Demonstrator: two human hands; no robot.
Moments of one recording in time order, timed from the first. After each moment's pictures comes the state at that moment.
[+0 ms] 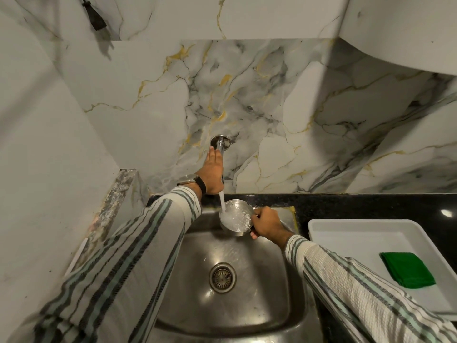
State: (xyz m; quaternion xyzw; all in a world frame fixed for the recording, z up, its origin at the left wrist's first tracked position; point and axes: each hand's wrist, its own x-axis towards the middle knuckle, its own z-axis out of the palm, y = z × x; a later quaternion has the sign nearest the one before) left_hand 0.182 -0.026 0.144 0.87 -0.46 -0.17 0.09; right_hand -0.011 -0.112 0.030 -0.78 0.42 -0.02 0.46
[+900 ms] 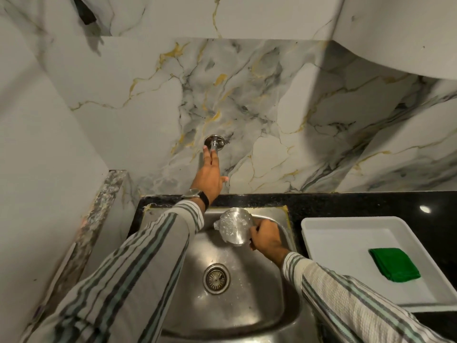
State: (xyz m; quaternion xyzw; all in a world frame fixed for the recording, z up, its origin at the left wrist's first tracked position) left_hand 0.174 -0.034 0.109 0.88 -0.43 -0.07 0.21; right_hand -0.036 -0.085 0.020 -0.79 0.48 -0.05 0.39
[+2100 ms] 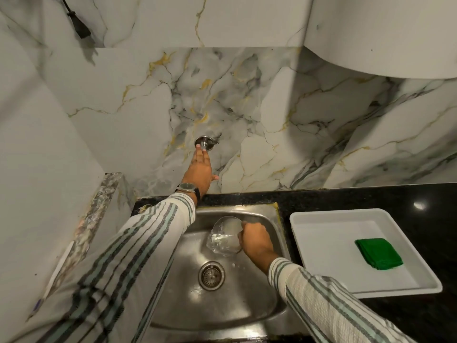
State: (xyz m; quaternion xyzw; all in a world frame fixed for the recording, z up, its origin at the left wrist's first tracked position) left_hand 0.169 -0.037 0.124 0.88 -0.47 0.02 -0.05; right_hand -0.062 -0.062 0.026 -0.89 0.40 -0.01 0.21
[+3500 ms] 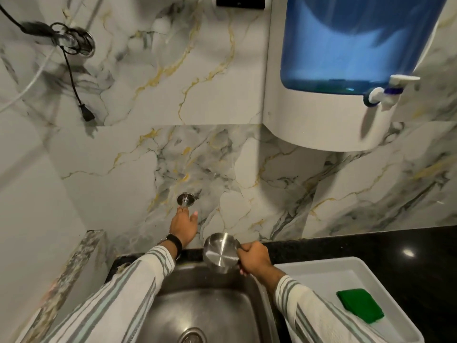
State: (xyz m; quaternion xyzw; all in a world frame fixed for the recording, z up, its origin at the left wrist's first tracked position) left_hand 0.126 -0.031 0.168 0.87 -0.33 -0.14 0.33; right_hand -0.082 -0.128 0.118 -0.73 0.47 -0.13 0.48
